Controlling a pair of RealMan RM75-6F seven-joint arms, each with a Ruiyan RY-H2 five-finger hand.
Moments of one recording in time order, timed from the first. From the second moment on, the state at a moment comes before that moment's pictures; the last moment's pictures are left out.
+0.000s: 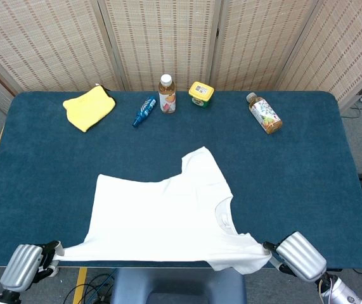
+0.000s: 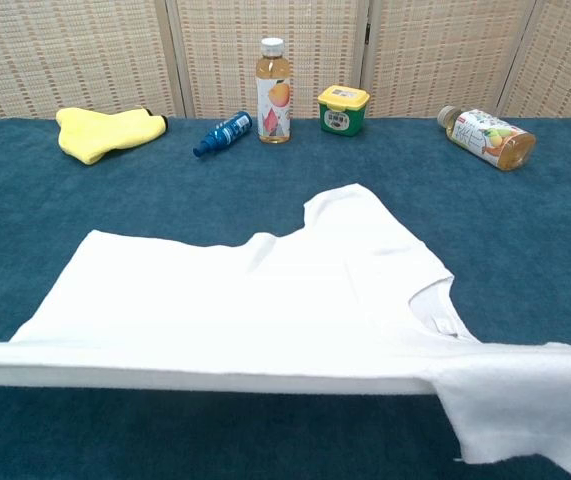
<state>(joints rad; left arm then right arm) -0.06 -1.20 0.21 -1.68 1.70 1.55 -0.02 0.24 -1.13 -0.27 -1.58 -1.95 1.50 -0.06</state>
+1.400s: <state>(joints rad) -0.13 -1.20 0.09 -1.70 1.65 1.36 0.09 0.16 -1.20 -0.21 -1.55 -1.91 1.45 -0.04</state>
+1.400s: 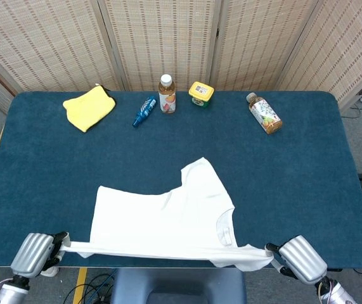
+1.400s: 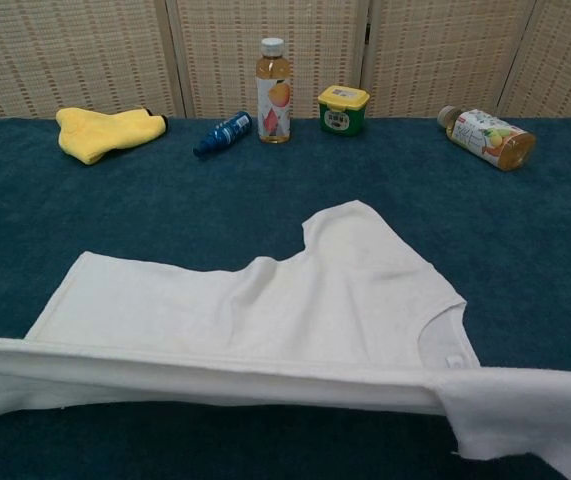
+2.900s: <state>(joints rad) -0.59 -1.45 -0.16 -1.36 1.08 0.86 0.31 0.36 -1.42 0.02 -1.51 -1.60 1.16 -0.20</state>
